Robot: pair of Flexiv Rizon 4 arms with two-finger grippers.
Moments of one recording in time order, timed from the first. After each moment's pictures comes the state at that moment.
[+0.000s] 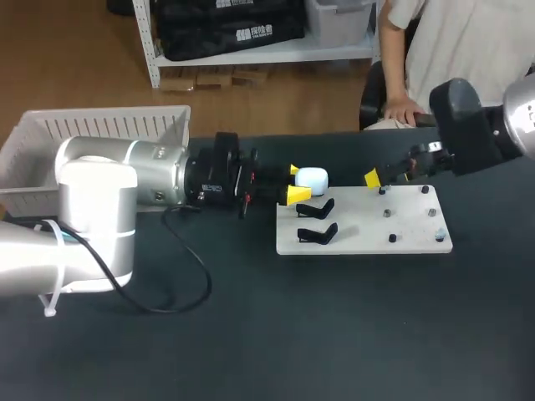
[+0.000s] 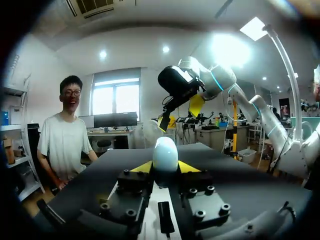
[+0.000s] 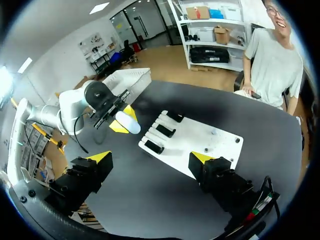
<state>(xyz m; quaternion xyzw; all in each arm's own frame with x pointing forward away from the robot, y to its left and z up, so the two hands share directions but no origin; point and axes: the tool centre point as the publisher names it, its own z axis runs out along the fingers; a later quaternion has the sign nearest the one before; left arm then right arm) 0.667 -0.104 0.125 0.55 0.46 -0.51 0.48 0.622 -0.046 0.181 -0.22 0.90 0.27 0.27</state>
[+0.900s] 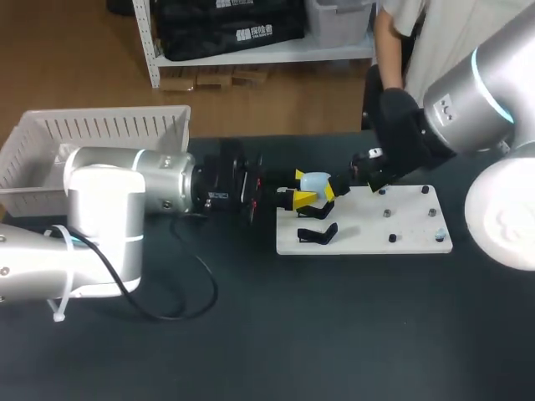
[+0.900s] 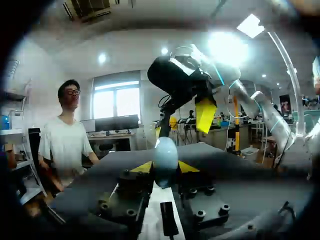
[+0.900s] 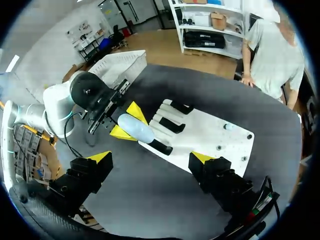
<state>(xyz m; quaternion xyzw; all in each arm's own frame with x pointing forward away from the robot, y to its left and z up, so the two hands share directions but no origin) 0.667 -0.113 0.115 0.55 0.45 -0.50 0.49 0.632 0.002 0.148 -0.22 0.93 0.22 0.21</state>
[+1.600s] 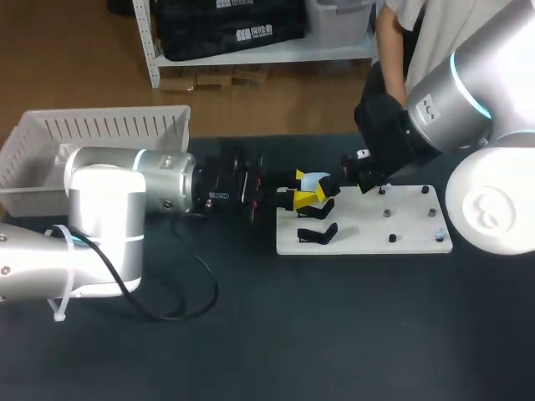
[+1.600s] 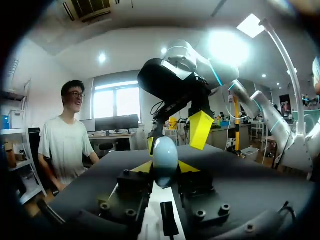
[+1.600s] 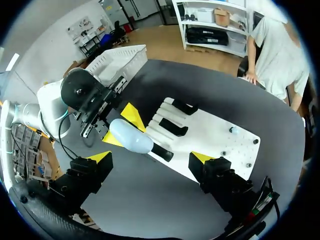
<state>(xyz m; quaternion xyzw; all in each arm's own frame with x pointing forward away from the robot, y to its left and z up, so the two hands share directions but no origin) 0.668 -0.113 0.115 0.55 0.45 -0.50 0.49 0.648 0.011 0.132 -0.23 0.93 0.22 0.19</state>
